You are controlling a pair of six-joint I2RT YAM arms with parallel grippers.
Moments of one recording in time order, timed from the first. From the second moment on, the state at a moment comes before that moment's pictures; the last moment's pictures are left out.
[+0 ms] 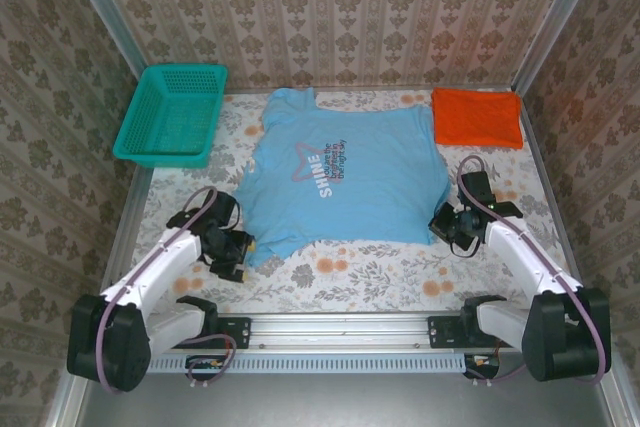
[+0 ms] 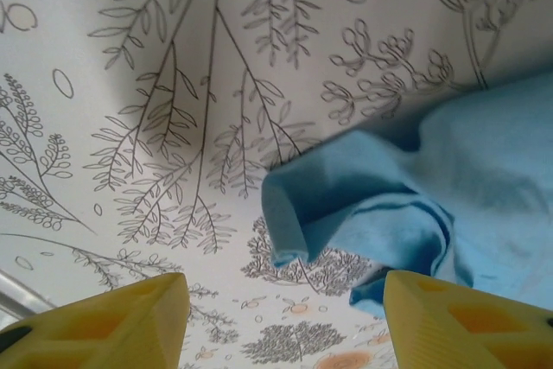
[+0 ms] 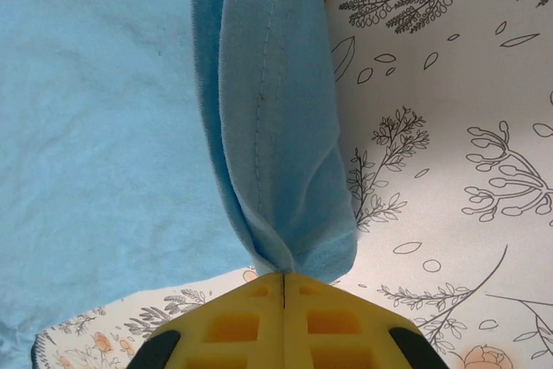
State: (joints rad) left arm -0.34 1.07 0.58 -0.91 0.25 -1.64; right arm 0.04 1.12 0.63 -0.71 -0.23 0.73
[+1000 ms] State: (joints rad) left arm -0.16 1.61 1.37 -1.05 0.22 -1.22; right arm -0.05 1.44 1.03 -0.77 -0.26 0.74
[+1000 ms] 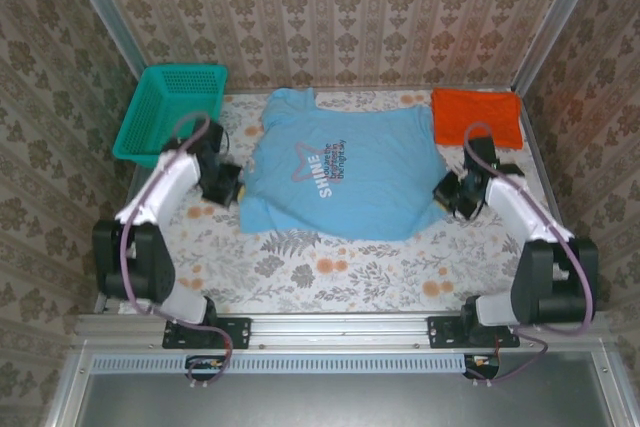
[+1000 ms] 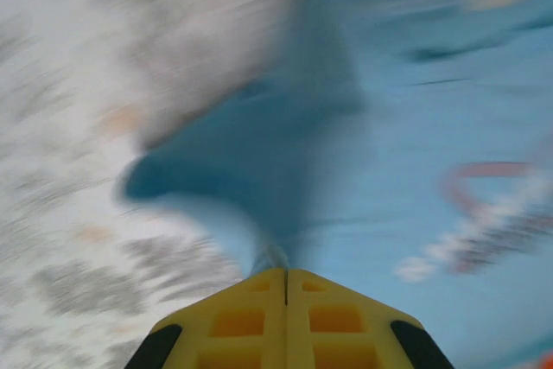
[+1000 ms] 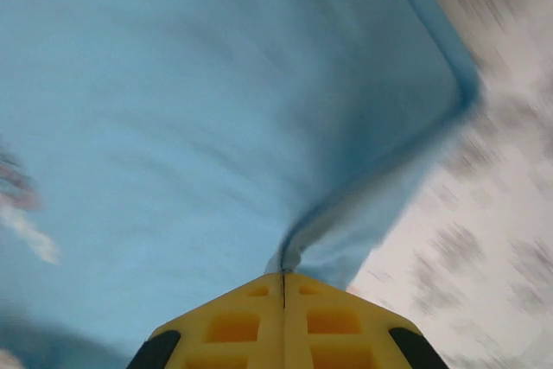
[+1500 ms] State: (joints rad) left arm -0.03 1.96 2.45 -0.91 0.45 -0.79; right arm -0.10 2.08 3.02 -1.26 -0.29 0.62
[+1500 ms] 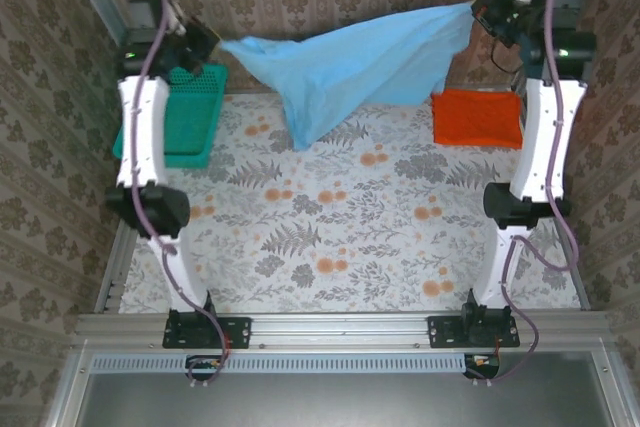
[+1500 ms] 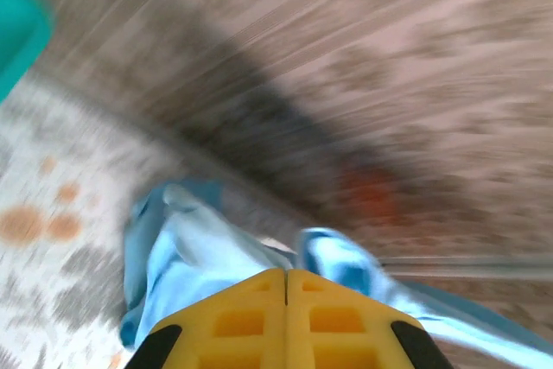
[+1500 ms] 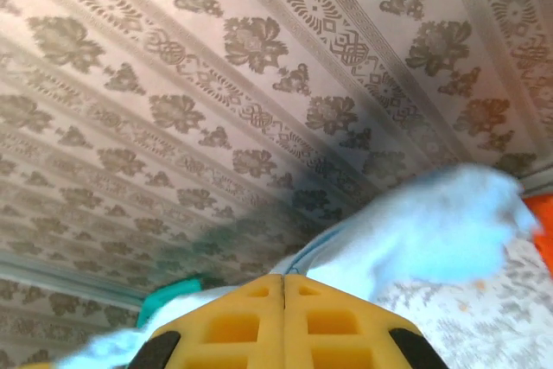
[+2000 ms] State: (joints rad) left arm -0.05 1.49 1.73 -0.79 0.47 -0.59; right arm -0.07 2.09 2.99 -1.69 -0.26 0.37
